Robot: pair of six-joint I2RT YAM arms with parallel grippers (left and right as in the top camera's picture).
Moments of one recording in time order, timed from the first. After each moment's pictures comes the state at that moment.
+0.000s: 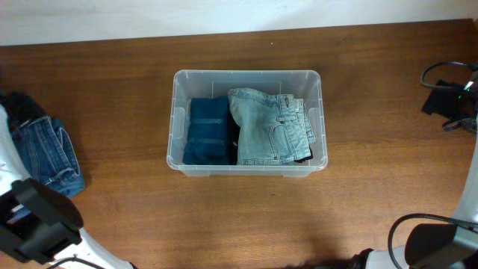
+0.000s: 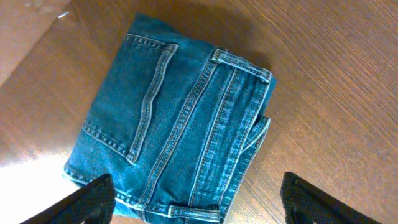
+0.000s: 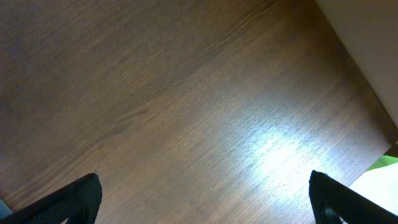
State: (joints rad) left arm 0.54 2.02 1.99 -1.16 -0.20 -0.18; right arm -0.46 1.62 1.80 -1.37 0.24 0.16
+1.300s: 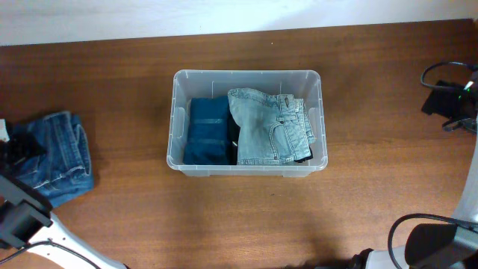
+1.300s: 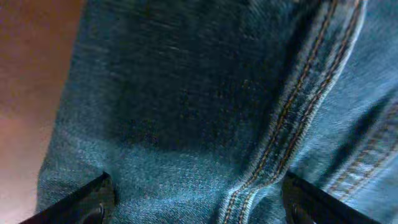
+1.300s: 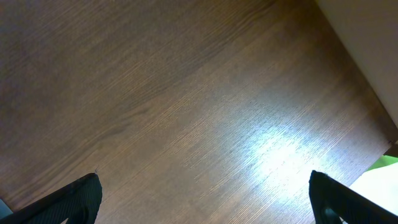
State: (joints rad) left arm 0.77 2.37 2.02 -1.12 0.20 0.26; right arm -0.46 1.62 1.80 -1.37 0.24 0.16
